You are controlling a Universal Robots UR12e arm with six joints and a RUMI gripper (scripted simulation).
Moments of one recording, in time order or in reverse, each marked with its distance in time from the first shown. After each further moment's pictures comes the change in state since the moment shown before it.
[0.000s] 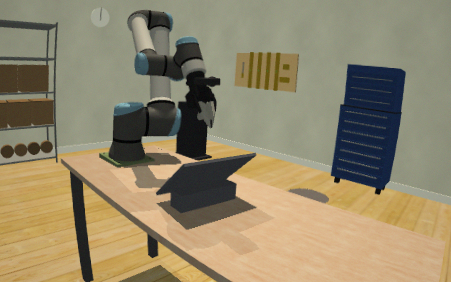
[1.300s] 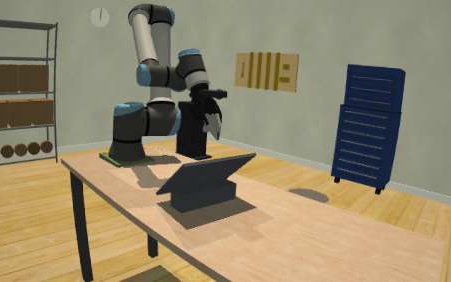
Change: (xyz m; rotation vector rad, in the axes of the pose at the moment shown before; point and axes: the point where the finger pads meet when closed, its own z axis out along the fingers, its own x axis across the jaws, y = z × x) arm -0.024 0.013 0.043 0.014 -0.035 -0.094
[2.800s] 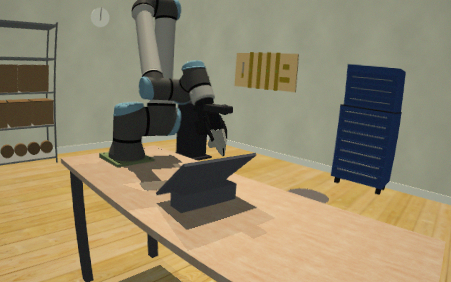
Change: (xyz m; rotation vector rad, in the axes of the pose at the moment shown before) arm 0.000 -0.002 0.062 0.002 0.001 0.000
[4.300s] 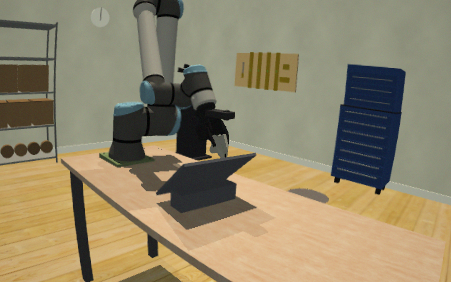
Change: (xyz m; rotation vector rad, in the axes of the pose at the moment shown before) arm 0.000 -0.001 0.021 0.000 0.000 0.000
